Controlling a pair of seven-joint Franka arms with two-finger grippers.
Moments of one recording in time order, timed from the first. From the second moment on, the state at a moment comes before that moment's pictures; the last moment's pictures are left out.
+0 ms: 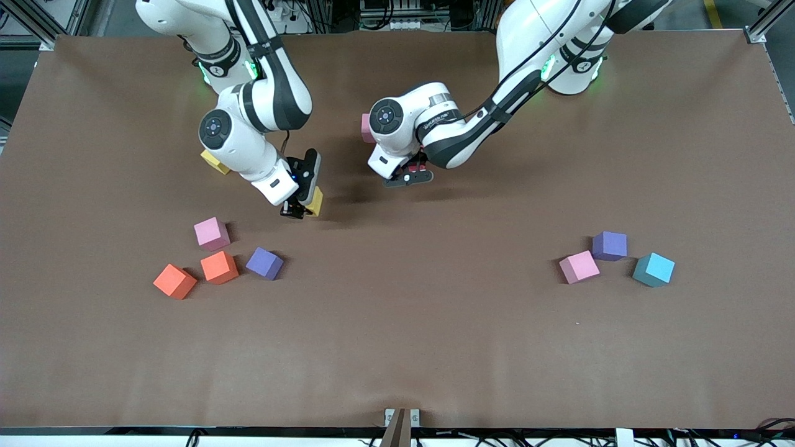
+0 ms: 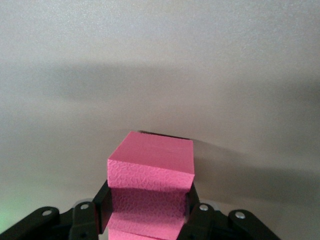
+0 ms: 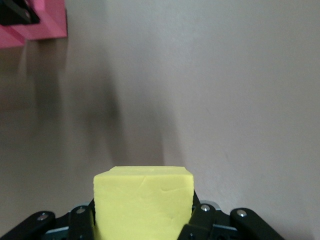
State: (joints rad) left arm -0.43 0.70 -0.62 -1.74 0.32 2.05 -1.24; right arm 1.30 0.28 -0.80 -2.27 0.82 2.47 -1.53
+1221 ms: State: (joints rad) left arm -0.43 0.70 -0.62 -1.74 0.31 2.05 -1.24; right arm 1.41 0.31 -0.79 -2.30 0.93 2.55 -1.56
